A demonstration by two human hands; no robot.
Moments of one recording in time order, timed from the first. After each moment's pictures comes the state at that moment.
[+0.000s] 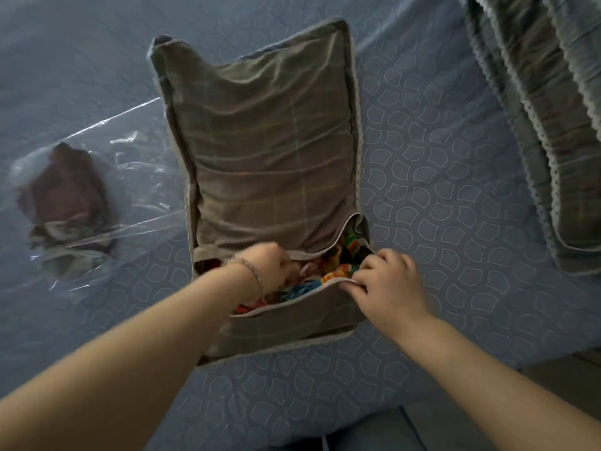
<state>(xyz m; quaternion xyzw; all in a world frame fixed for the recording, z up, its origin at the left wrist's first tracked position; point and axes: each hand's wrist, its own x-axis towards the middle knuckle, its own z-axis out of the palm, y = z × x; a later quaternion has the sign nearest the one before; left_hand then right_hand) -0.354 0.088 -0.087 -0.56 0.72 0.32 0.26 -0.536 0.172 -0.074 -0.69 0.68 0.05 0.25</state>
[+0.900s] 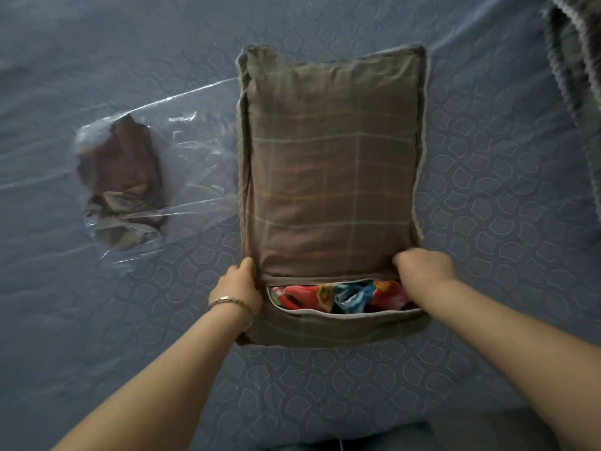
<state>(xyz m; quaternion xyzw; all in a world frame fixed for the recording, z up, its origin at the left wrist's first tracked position) -0.228 0.143 -0.132 -0.74 0.57 0.30 0.20 -0.504 0.125 -0.109 -0.68 0.63 0.29 0.24</state>
